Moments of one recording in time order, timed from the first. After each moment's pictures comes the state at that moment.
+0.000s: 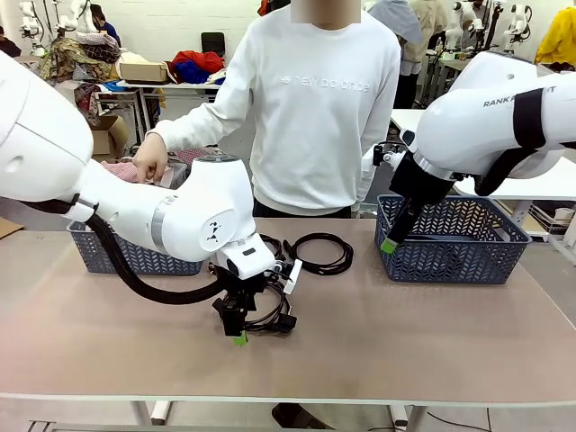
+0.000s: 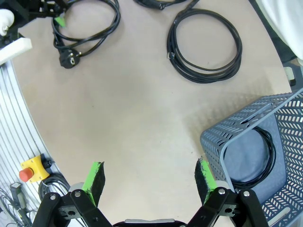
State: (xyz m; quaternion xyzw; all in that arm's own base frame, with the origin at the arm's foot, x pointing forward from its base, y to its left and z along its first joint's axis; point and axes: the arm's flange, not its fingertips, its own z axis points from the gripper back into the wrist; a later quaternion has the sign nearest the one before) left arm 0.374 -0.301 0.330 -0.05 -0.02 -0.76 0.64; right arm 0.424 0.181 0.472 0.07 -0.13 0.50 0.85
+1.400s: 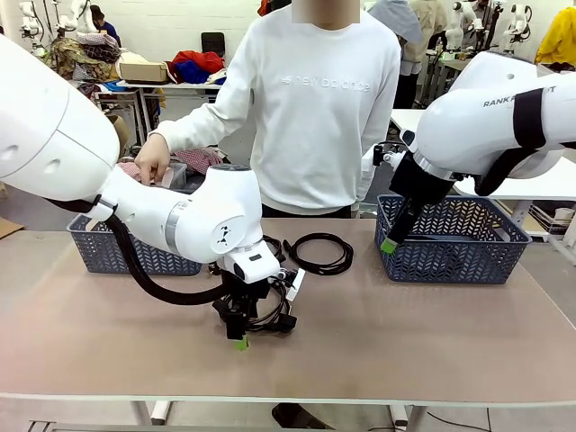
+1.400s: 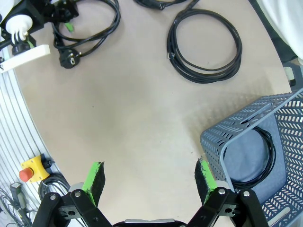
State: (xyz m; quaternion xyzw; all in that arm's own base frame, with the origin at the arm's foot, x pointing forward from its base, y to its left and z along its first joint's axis) left arm 0.388 -0.308 0.307 -0.06 0.01 -0.77 0.63; right arm 0.424 0.181 0.473 0.07 -0.13 0.50 0.85
